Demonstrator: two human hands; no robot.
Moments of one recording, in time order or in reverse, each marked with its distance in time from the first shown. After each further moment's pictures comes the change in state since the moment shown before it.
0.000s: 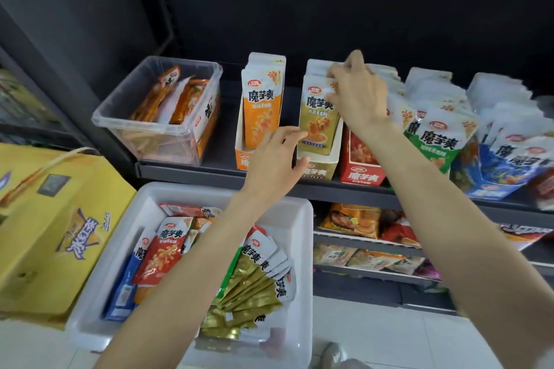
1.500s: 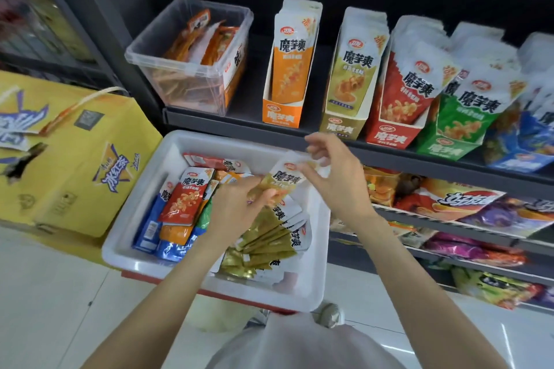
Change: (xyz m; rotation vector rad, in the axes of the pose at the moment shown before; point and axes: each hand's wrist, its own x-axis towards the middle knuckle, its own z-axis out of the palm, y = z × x) left_hand -0.161 -0.050 -0.004 -0.174 0.054 -0.212; right_hand -0.182 -0.071 0.033 0.832 -0.133 -0.001
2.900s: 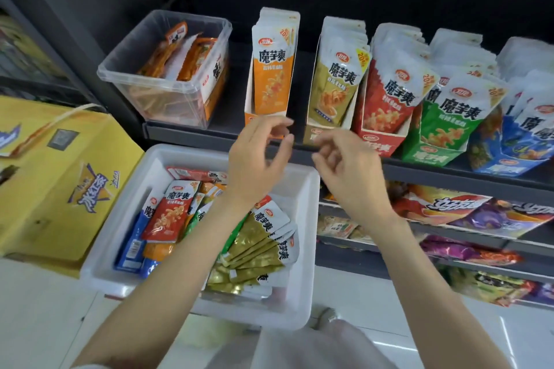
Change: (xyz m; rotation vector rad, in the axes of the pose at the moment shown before) left_hand 0.089 0.062 0.006 -0.180 0.238 0.245; right_hand 0.016 -0.002 -0.047 -0.139 0.112 -0.074
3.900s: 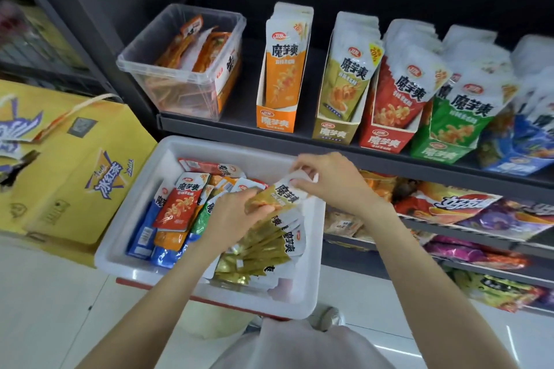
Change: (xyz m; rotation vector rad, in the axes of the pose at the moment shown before) left_hand -0.097 -0.036 -0.033 0.156 -0.578 -0.493; right_hand 0.001 0.008 0.031 -0.095 -0.562 -0.027
